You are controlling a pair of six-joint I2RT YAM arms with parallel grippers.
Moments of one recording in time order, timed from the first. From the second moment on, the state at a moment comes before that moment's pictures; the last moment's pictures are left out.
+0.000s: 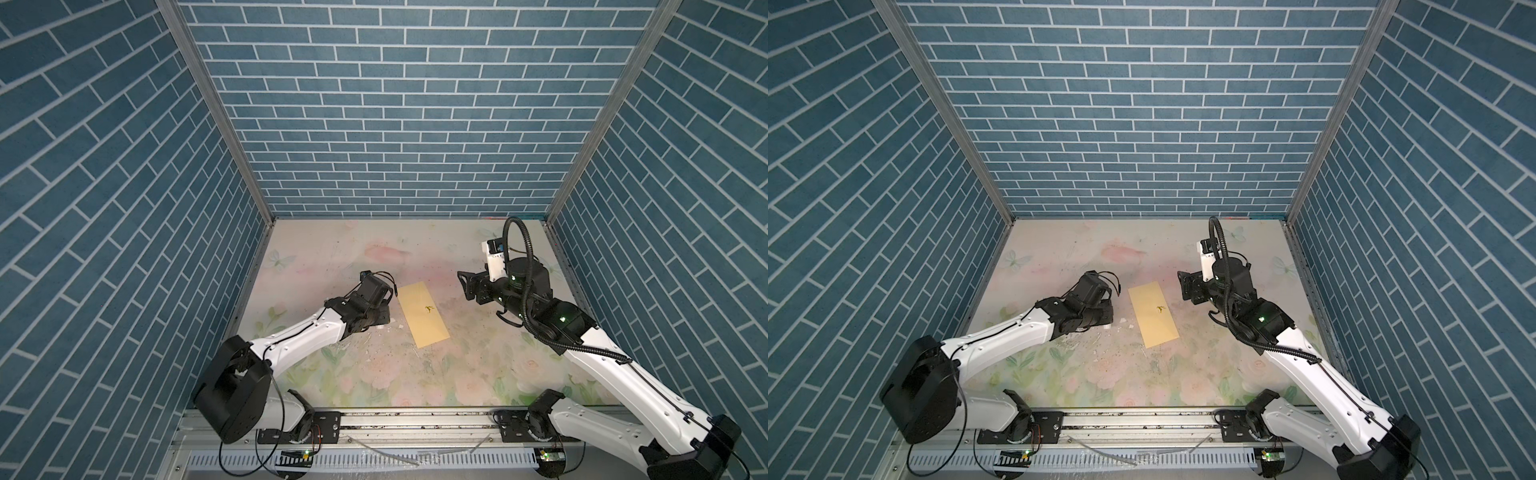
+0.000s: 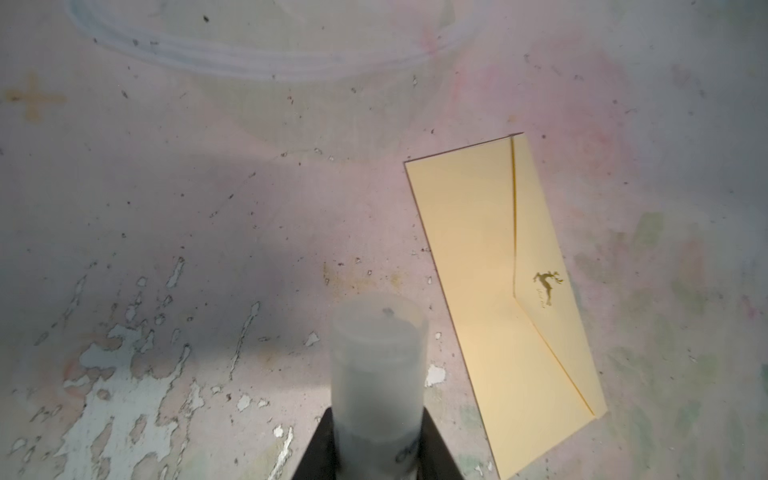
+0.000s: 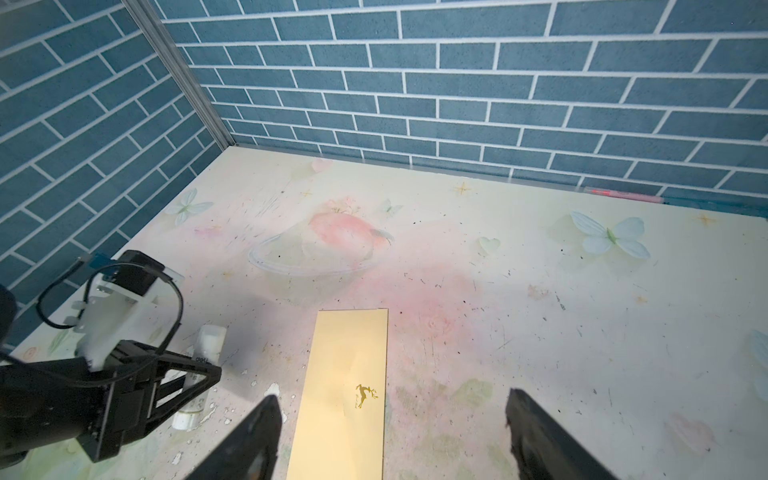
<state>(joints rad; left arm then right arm) -0.68 1.42 0.83 -0.42 -0.12 -0.74 0.66 0.98 0.95 -0.41 0.12 0.22</state>
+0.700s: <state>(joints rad) -0.68 1.60 0.83 -0.40 -0.14 -0.79 0.64 1.06 0.94 -0.42 0.06 0.26</state>
